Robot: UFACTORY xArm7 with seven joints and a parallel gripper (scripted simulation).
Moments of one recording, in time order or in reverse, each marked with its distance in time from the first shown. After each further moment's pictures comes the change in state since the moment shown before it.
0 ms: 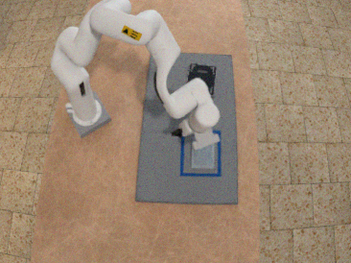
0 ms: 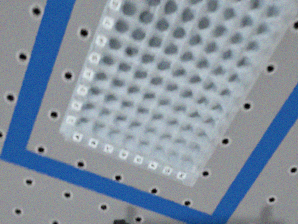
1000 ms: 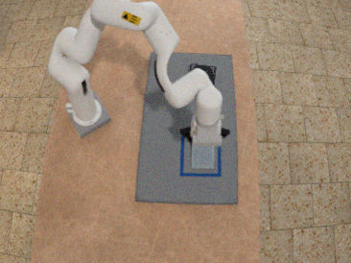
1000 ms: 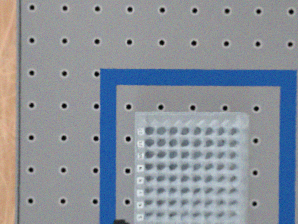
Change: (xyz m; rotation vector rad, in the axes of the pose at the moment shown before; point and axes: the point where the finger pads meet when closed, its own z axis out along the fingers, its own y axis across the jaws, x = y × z) arm 0.058 -0.017 -0.062 0.098 0.348 0.401
